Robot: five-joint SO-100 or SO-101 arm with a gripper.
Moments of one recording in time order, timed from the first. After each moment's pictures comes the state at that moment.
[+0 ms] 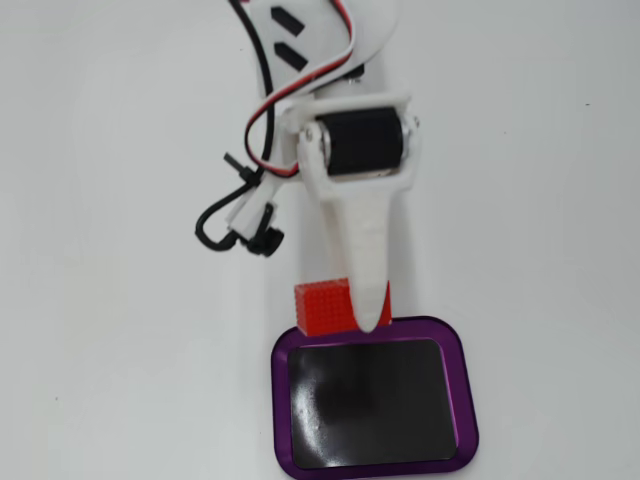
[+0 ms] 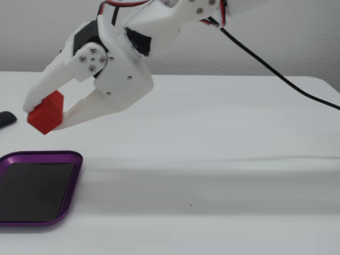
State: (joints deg) arm 1.1 76.3 86.9 15.6 -20.5
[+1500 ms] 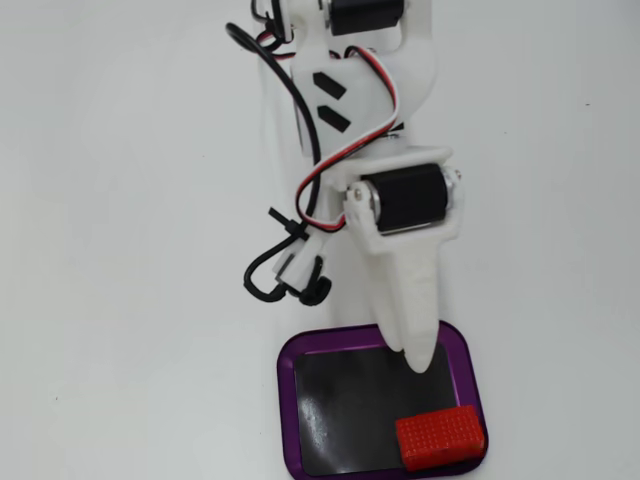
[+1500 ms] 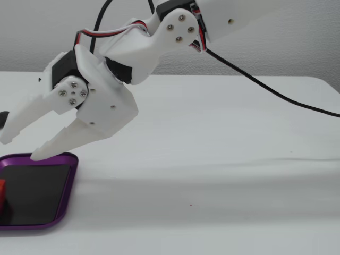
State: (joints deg) arm -1.9 68.0 80.6 15.5 -20.7
